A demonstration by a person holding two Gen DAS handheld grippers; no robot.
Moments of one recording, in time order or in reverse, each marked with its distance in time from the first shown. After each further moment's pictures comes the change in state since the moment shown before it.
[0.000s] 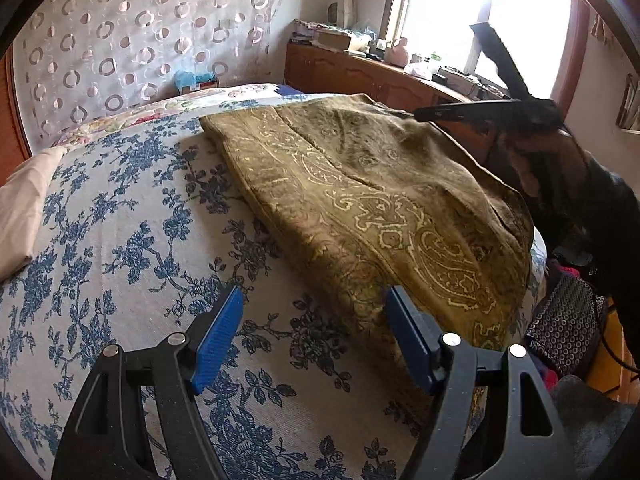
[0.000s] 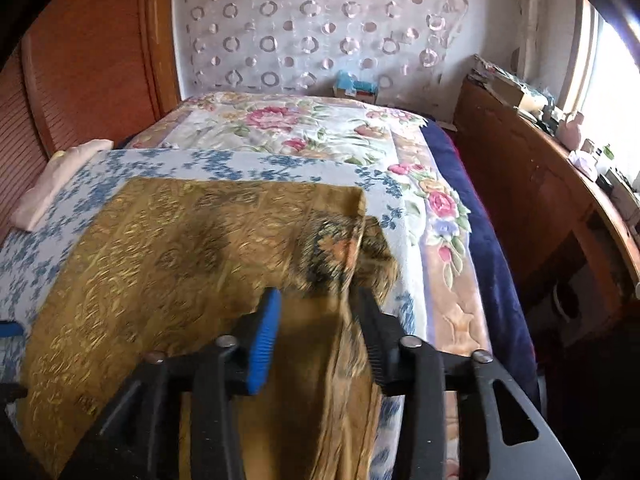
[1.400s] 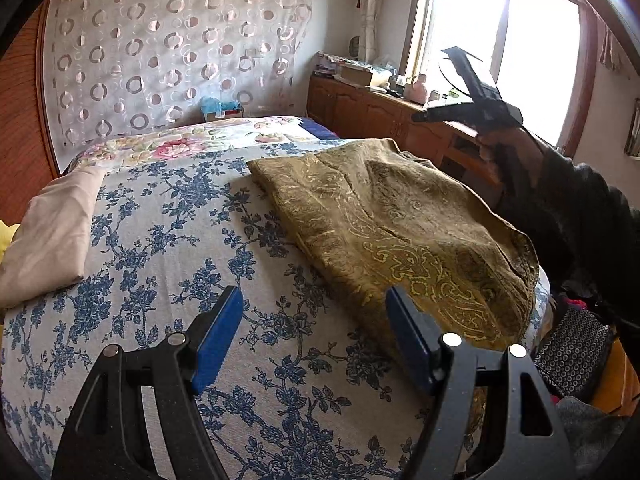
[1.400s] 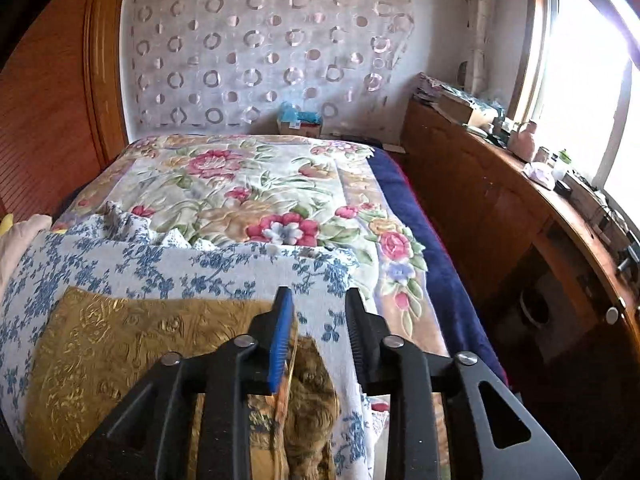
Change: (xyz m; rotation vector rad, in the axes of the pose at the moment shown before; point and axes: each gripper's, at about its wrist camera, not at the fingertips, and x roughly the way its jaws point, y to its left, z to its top) left arm -0.038 0.033 0.010 -0.044 -0.127 0.051; right arm 0.028 -0.002 0.076 0.098 -0.092 -0.172
